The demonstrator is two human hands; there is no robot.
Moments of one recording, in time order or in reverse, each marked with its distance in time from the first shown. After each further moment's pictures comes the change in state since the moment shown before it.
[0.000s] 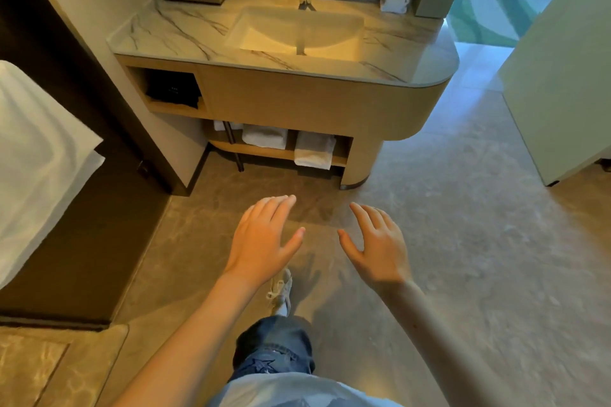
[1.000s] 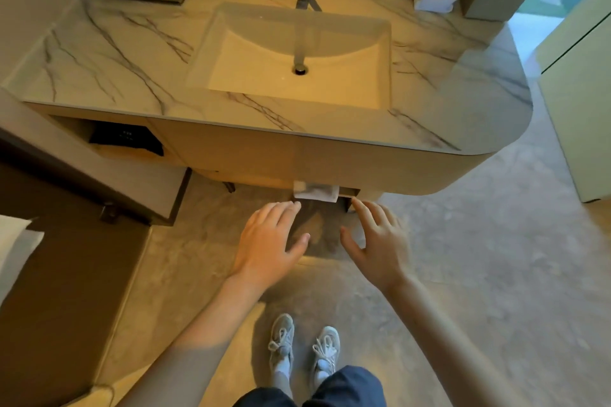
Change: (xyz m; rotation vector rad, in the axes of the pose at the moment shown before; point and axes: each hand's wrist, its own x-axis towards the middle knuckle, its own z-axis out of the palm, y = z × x) left_hand 0.322 -0.134 0.084 0.009 -0.200 -0.045; right_hand 0.337 0.062 0.106 -0.017 -0.086 -0.013
